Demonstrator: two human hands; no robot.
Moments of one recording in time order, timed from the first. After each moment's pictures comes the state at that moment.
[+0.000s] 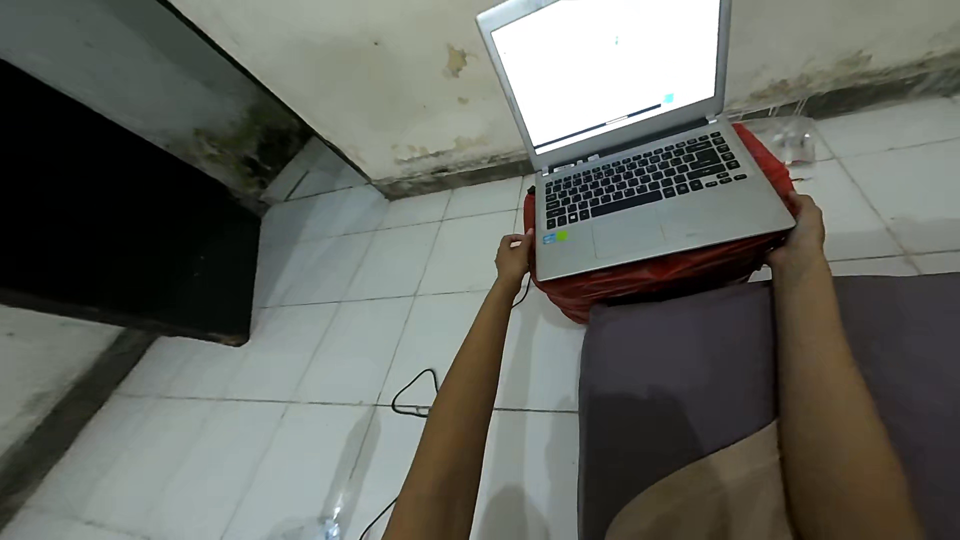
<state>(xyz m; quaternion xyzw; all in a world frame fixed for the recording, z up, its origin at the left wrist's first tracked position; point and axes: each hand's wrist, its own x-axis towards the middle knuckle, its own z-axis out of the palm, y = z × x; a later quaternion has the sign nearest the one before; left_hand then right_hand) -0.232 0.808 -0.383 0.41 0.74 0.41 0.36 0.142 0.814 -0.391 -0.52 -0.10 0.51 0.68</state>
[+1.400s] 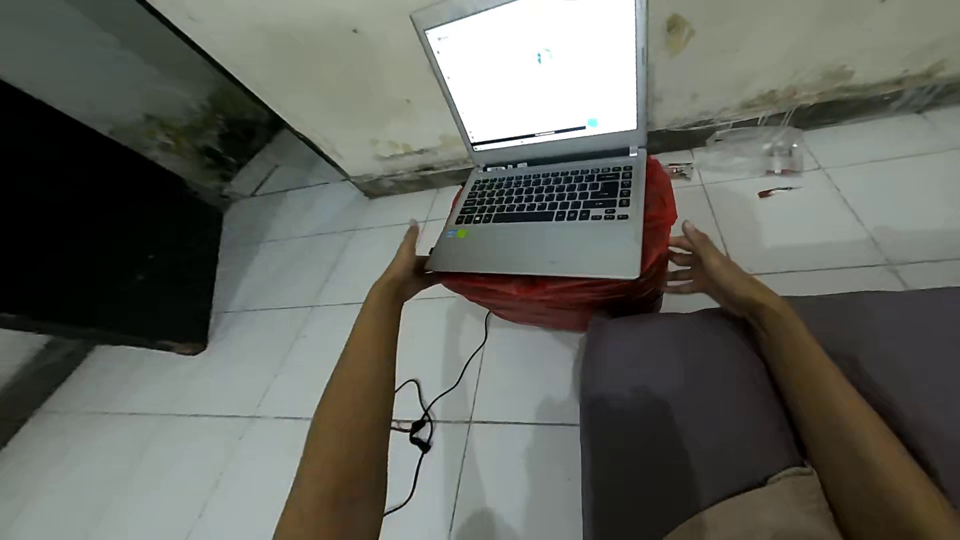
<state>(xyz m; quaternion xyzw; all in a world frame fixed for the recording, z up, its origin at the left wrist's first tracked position) -0.373 0.802 -0.341 0.30 0.76 0.38 0.44 0.080 0.769 -0.369 -0.48 -0.52 0.63 0.32</state>
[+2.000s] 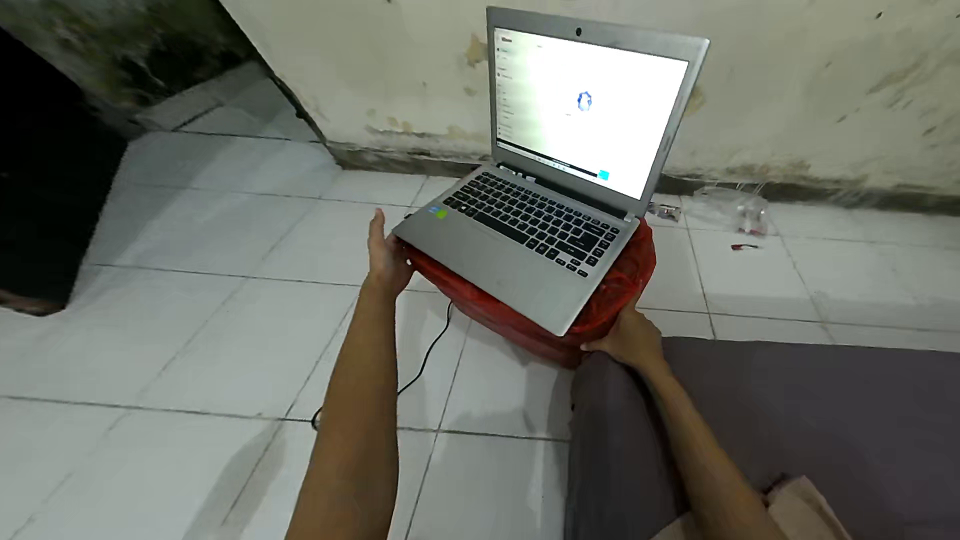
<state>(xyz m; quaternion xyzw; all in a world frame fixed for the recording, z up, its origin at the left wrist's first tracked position) -0.435 0.815 -0.387 0.29 0.61 0.60 0.43 -0.052 0.738 -0.358 -0.69 -0.64 0.34 0.01</state>
